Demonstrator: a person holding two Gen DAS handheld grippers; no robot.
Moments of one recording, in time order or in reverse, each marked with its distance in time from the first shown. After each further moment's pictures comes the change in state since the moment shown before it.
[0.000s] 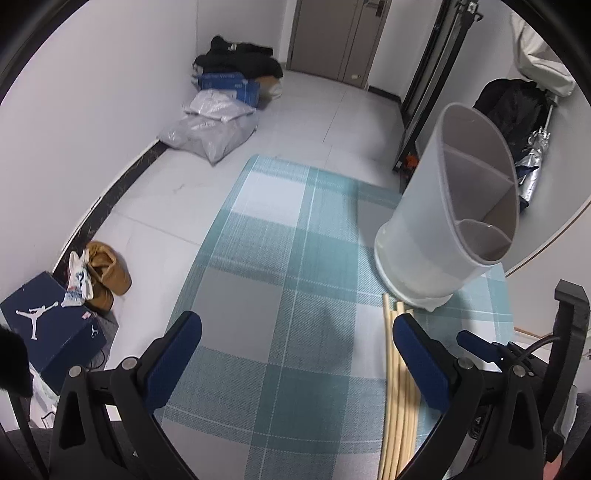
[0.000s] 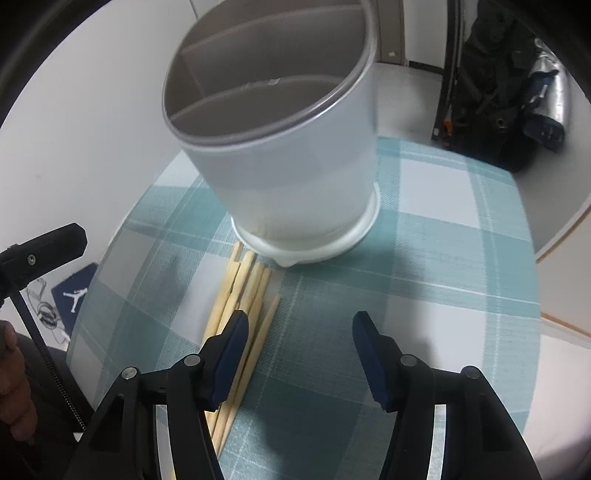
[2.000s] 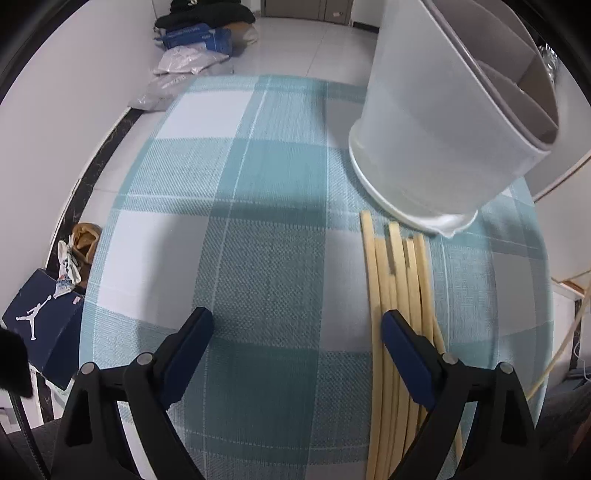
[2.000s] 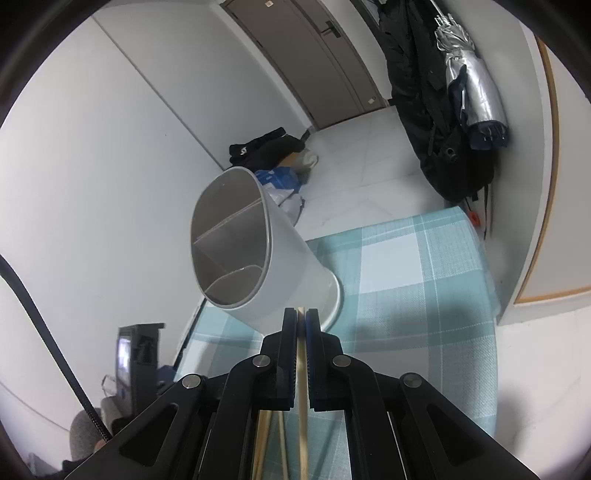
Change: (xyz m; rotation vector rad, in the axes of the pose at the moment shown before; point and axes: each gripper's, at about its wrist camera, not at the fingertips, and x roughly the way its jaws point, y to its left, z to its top) left arm 0.054 -0.020 -0.019 0.131 0.193 0.005; right arm -0.097 -0.078 0.004 0.282 -0.322 0.244
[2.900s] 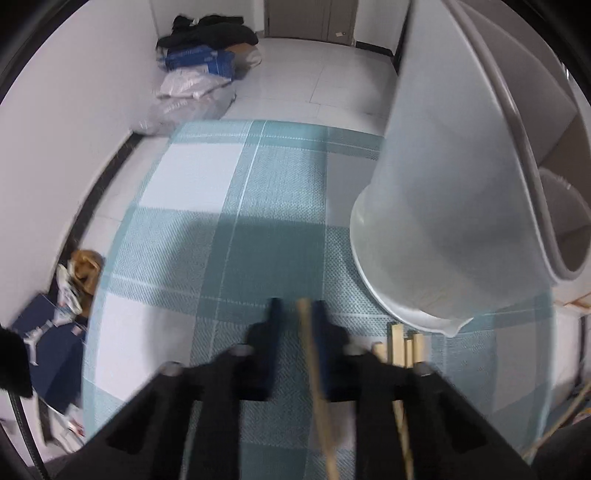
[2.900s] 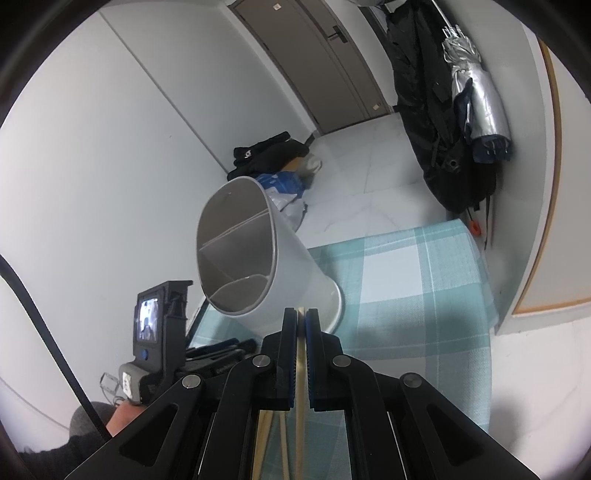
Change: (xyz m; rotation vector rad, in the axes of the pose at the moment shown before) left arm 0.002 -0.010 0.022 -0.023 -0.077 -0.017; right arm -0.004 0.003 0.004 -0.031 -0.016 0.000
